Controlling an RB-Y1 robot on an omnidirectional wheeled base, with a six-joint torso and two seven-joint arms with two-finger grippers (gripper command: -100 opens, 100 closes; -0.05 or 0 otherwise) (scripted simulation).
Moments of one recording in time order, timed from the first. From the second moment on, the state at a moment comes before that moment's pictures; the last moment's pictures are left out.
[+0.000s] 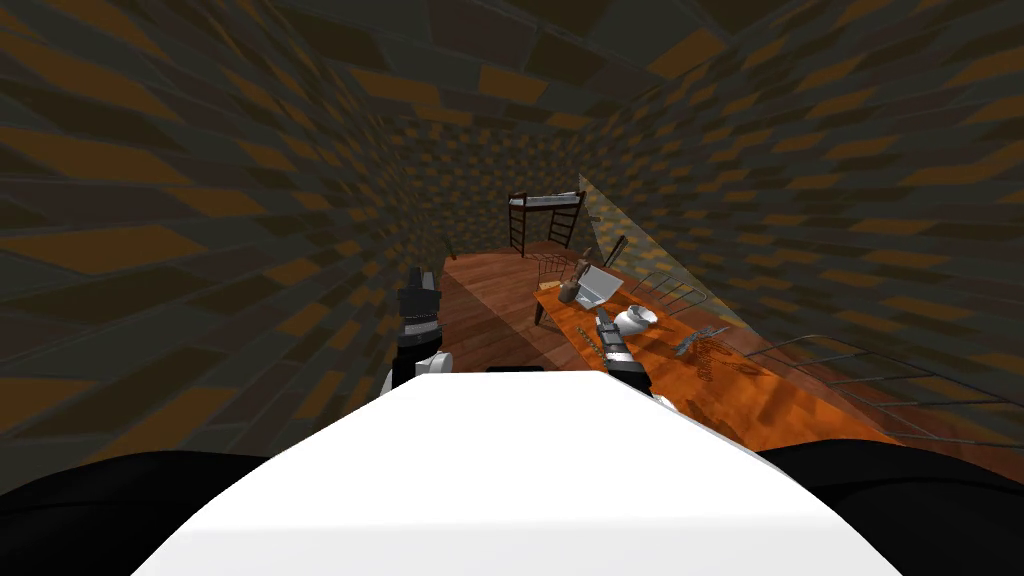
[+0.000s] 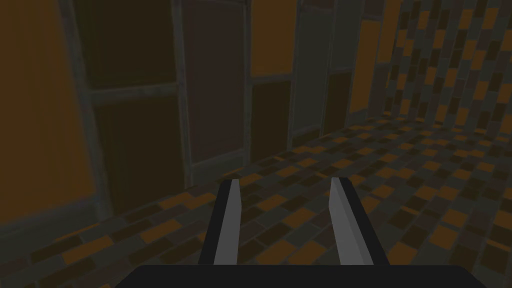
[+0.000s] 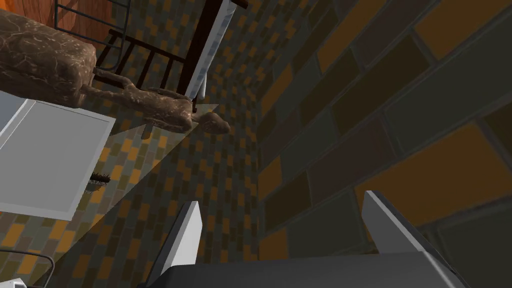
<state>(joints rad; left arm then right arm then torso) 0.54 -0.02 -0.07 -2.36 -0.09 -0.45 -0.01 0.70 -0.21 -0.14 -1.96 0.11 -0.50 0.06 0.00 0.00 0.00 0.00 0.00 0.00</state>
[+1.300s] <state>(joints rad) 0.54 -0.02 -0.07 -2.36 -0.09 -0.45 -0.01 0.76 -0.29 -0.19 -1.63 0.35 -0.40 0.02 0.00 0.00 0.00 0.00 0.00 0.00</state>
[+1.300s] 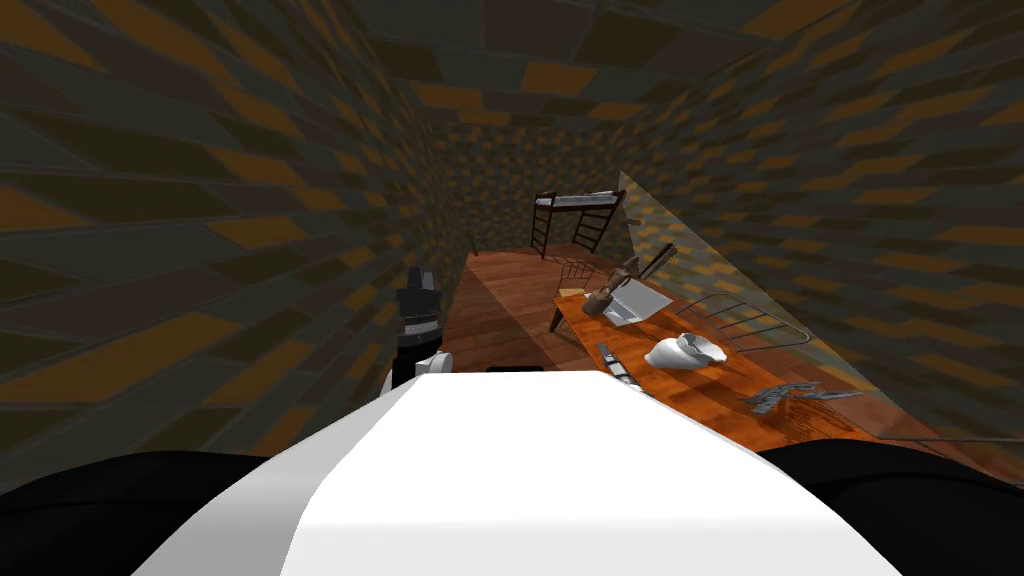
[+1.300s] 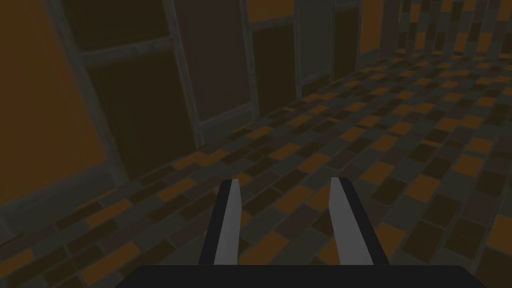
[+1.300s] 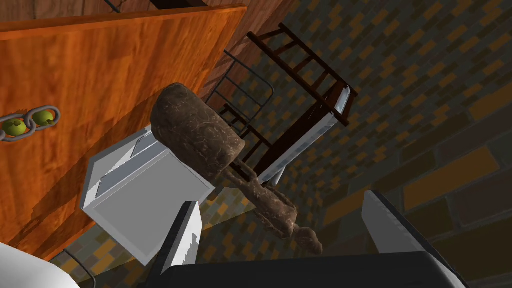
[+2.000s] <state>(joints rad) 0.54 -0.02 -0.07 -2.36 -0.09 -0.45 -0.01 0.79 -0.32 -0.19 -1.49 0.50 -0.33 0.00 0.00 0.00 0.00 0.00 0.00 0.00</state>
